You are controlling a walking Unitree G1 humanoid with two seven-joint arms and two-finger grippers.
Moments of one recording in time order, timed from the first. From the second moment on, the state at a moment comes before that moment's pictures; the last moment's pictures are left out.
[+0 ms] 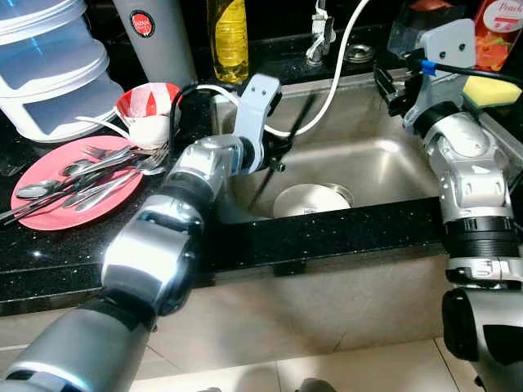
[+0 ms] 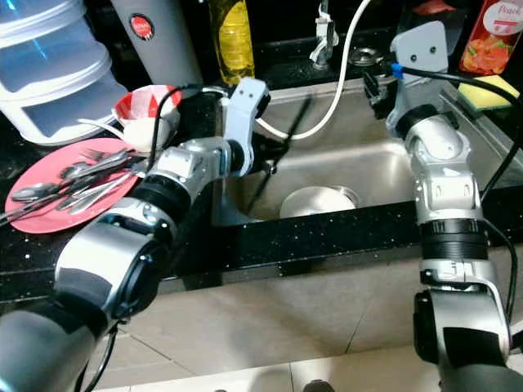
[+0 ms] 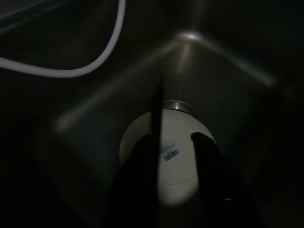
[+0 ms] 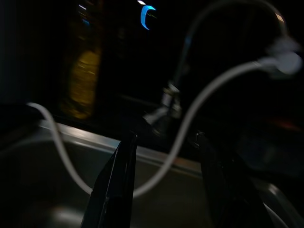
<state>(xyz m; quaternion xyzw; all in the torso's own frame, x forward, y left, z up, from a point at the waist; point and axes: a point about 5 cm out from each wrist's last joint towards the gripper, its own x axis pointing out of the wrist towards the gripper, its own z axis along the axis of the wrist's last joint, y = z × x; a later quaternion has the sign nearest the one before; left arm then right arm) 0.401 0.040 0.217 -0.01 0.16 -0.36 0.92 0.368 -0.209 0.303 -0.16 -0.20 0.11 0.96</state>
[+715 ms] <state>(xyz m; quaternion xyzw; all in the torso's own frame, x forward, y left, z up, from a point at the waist) 0.408 0.133 0.271 0.22 0.02 -0.23 0.95 0.361 -0.182 0.331 -0.09 -0.29 0.18 0.93</state>
